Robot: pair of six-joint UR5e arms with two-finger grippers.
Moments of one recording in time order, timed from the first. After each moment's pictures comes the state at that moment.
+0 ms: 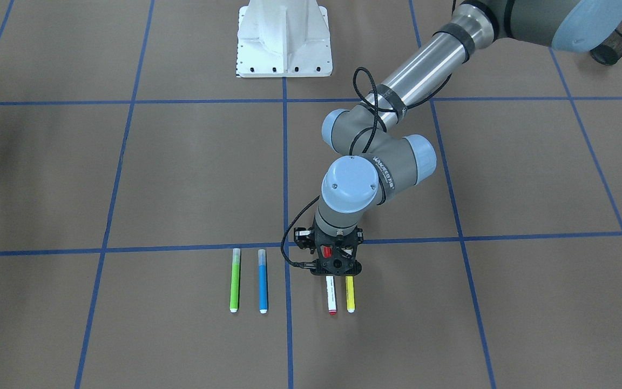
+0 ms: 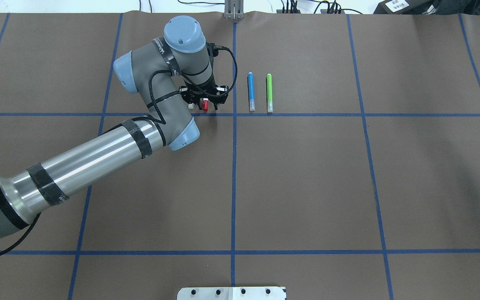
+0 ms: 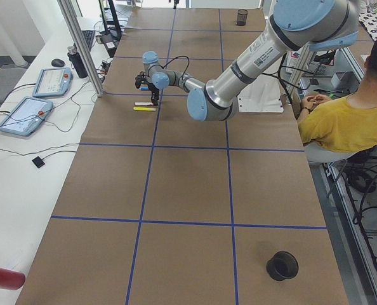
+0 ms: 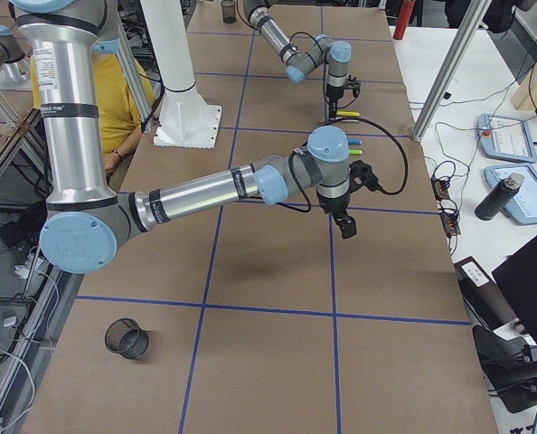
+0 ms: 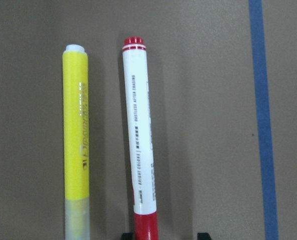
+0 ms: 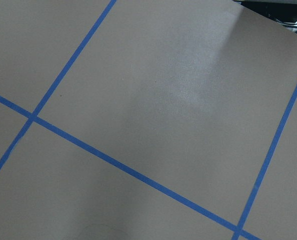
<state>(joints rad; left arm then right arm) -0.72 -2.59 -0.93 -1.95 -2.06 -1.03 1.40 -1.50 1.81 -1.40 2.28 -0.05</state>
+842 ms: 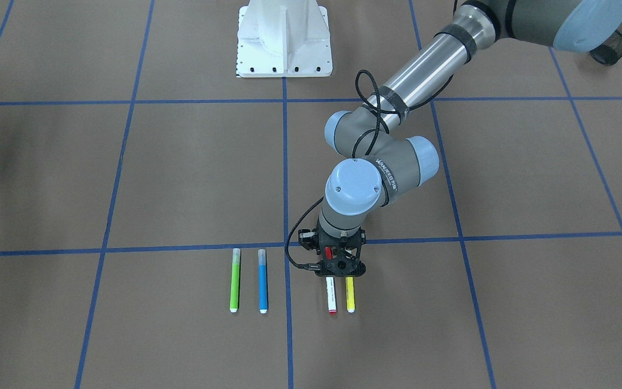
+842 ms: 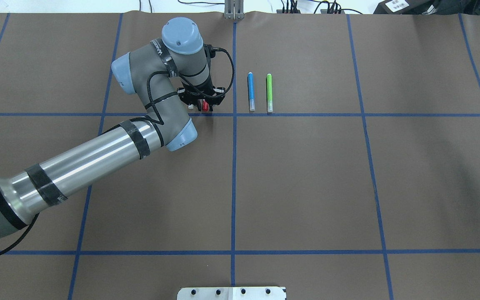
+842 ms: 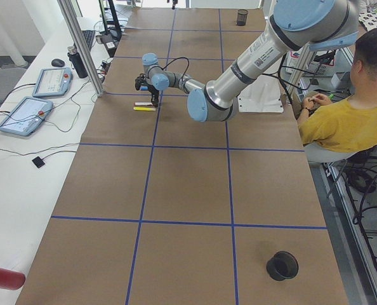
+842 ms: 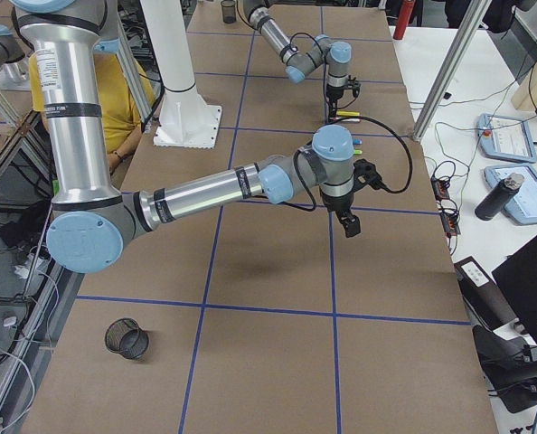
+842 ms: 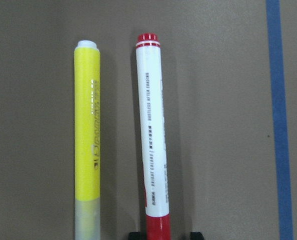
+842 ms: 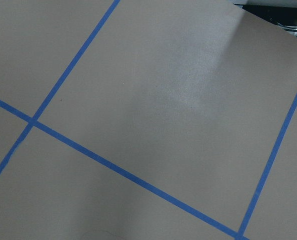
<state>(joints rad) -0.72 -2.58 -0.92 -1.95 -2.06 -1.03 1.40 -1.47 1.79 -1.40 2.28 -0.05</state>
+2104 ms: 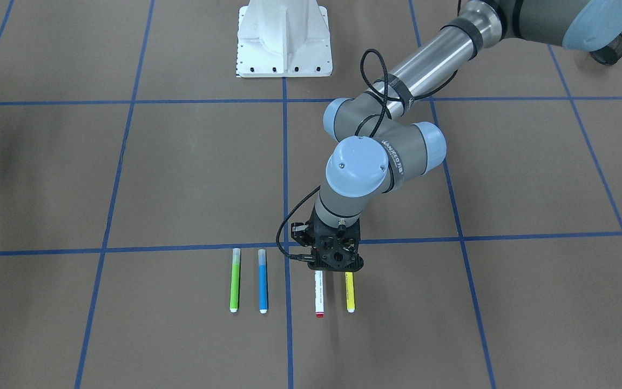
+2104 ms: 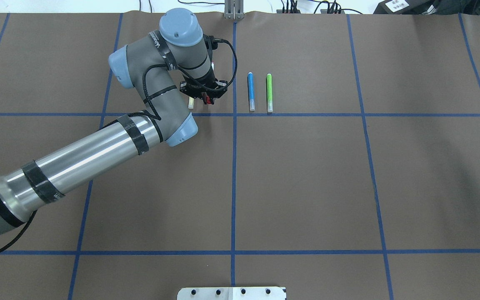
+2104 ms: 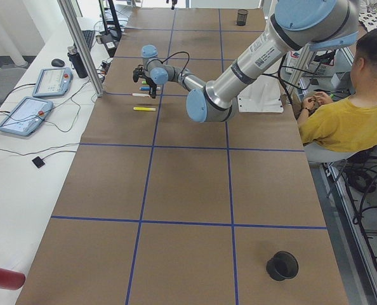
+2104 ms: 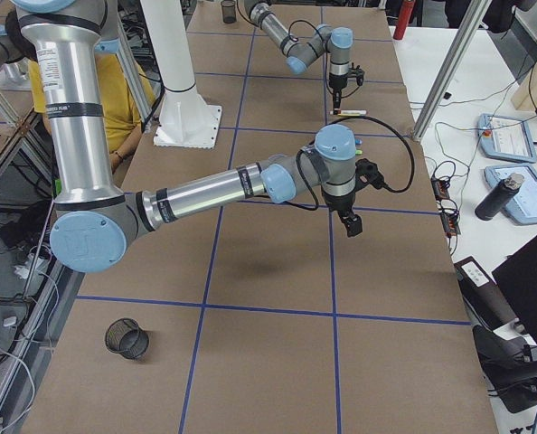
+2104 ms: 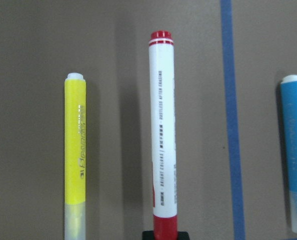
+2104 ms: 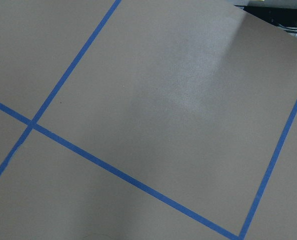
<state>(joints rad) -0.75 -2.55 -1.09 -1.91 -2.06 -1.03 1.39 -1.46 1.78 -1.40 2.28 -0.05</state>
